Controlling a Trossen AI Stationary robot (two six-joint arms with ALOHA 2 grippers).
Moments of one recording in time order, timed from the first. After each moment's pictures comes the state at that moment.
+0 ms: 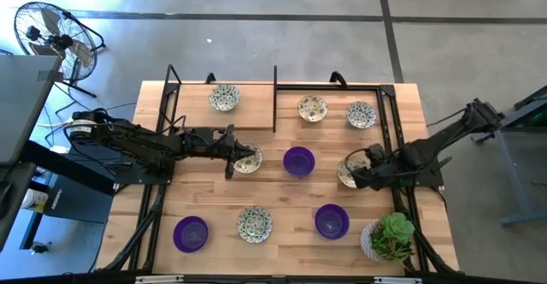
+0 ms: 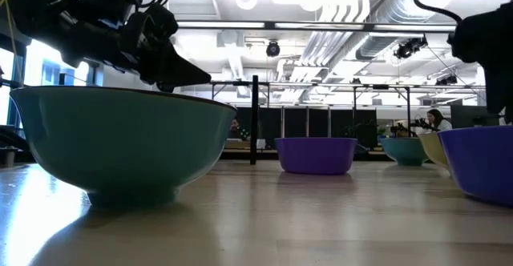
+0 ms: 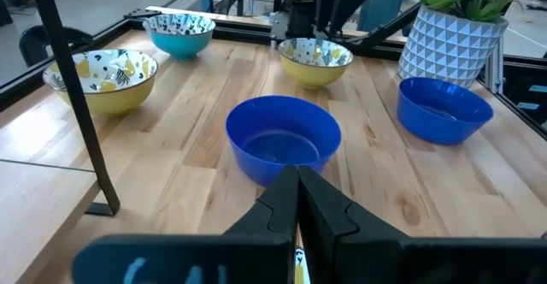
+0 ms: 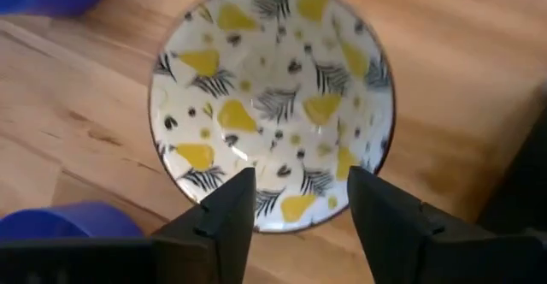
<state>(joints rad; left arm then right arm) 0.08 1.27 0.33 0.73 0.05 -0.08 0.48 0.90 0.60 -1.04 0.22 1.69</state>
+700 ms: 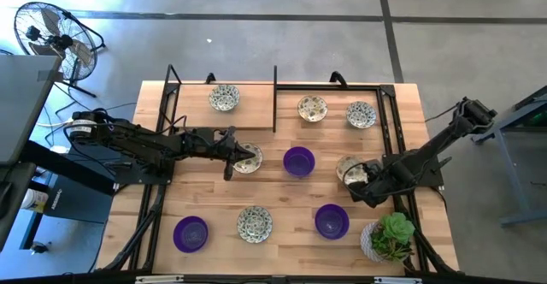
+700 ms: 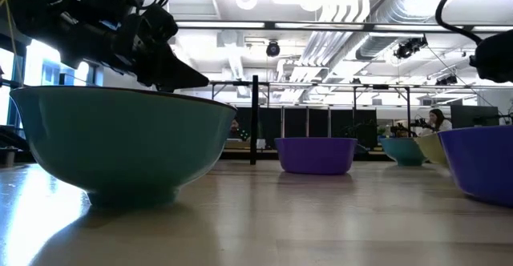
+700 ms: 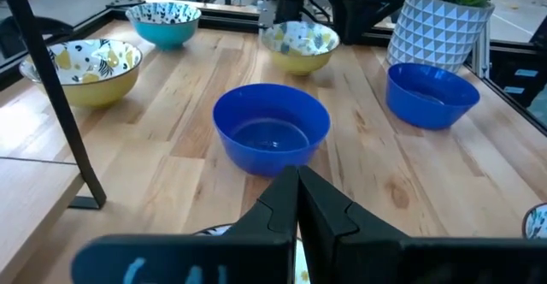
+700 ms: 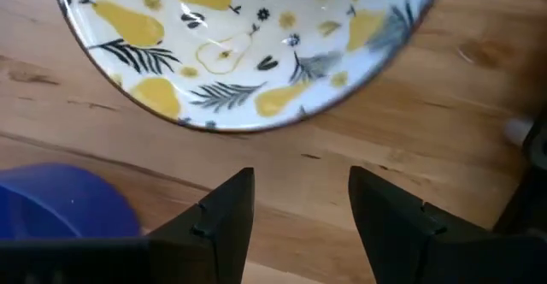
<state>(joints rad) 0.08 1.27 0.33 0.70 0.08 -0.07 0.61 1.10 0.59 -0.92 0.08 1.96</state>
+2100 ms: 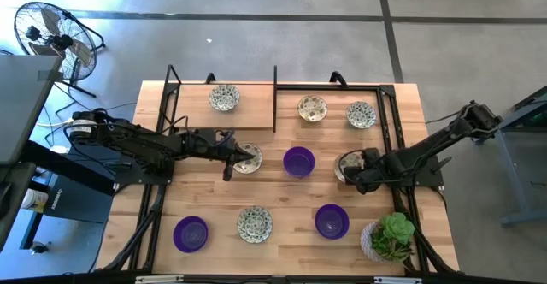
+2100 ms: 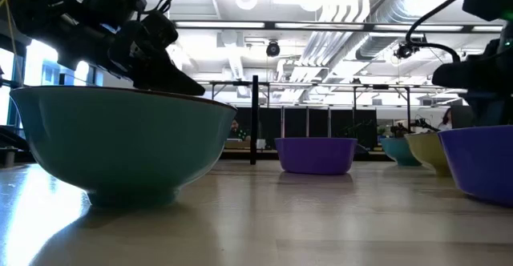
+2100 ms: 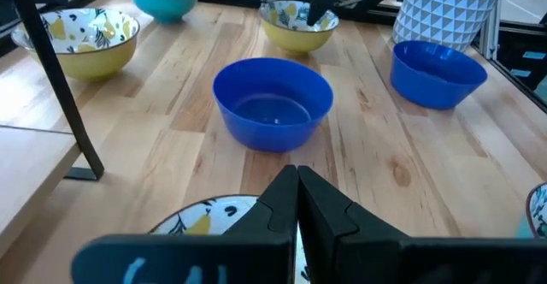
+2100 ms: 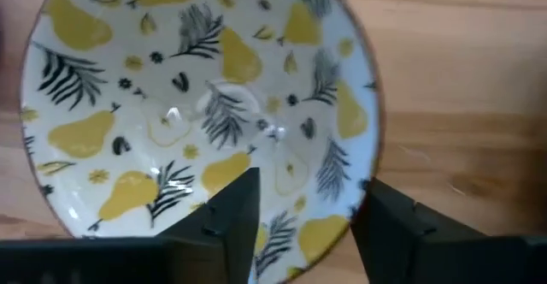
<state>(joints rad) 0.08 1.27 0.33 0.64 0.09 -0.08 0.42 1.09 0.50 -0.87 0.26 1.89</state>
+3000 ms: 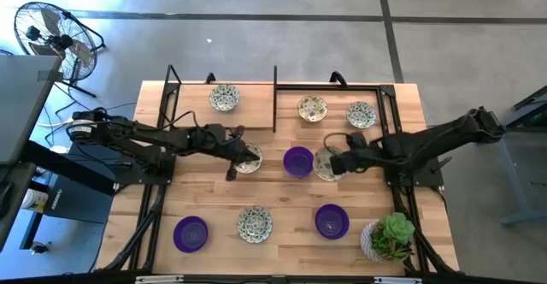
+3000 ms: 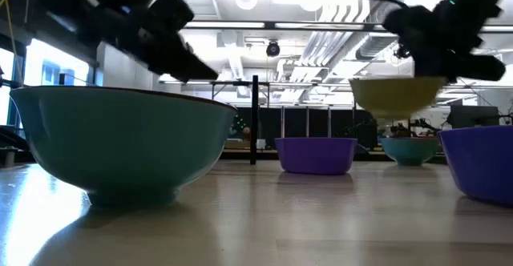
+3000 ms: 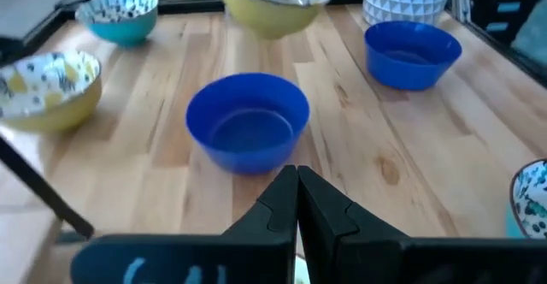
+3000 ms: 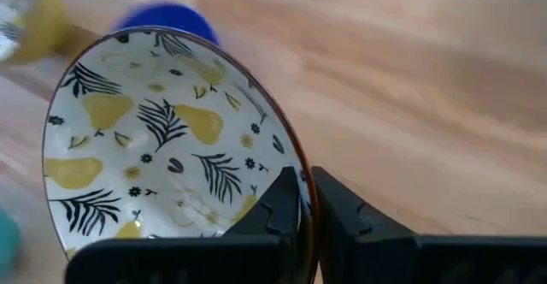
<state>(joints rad) 0.08 1.27 0.53 0.37 0.16 0.12 0.19 1.09 0.74 -0.80 0.34 1.38</state>
